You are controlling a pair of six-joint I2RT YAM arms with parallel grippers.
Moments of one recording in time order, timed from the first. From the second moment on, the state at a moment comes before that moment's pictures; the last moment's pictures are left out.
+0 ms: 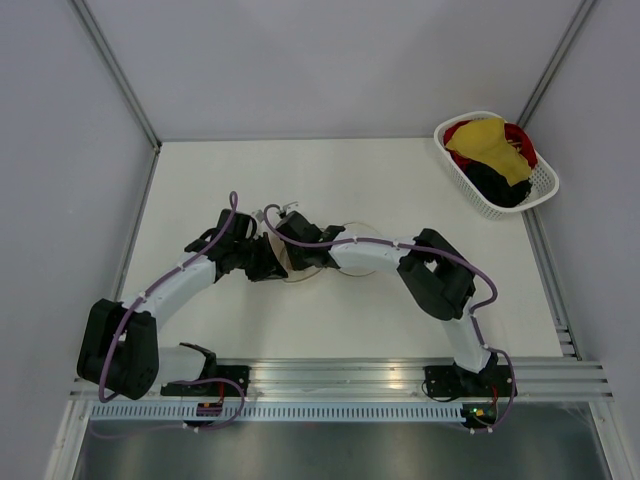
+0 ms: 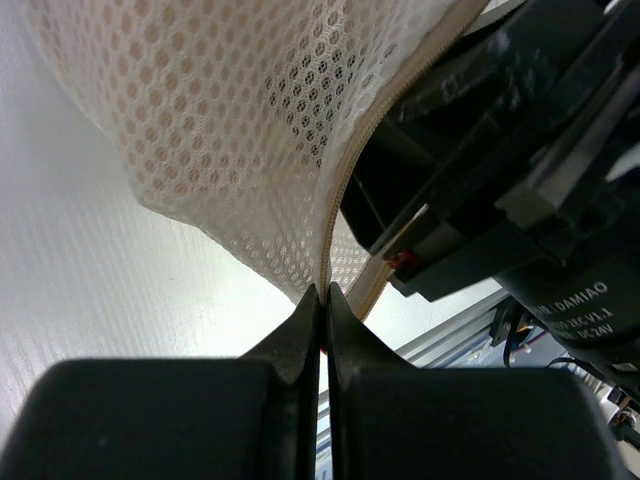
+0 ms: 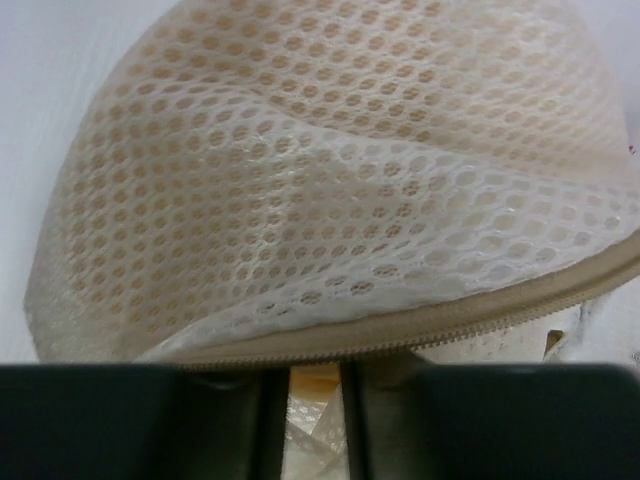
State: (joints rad) left arm -0.34 1.29 0.74 -0.41 0.40 -0.62; right arm 0.95 2.09 1.48 -0.31 0.20 0.46
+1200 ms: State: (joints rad) left arm -0.34 1.29 0.74 -0.41 0.40 -0.63; right arm 0.95 1.80 1.34 -0.31 0.11 0.44
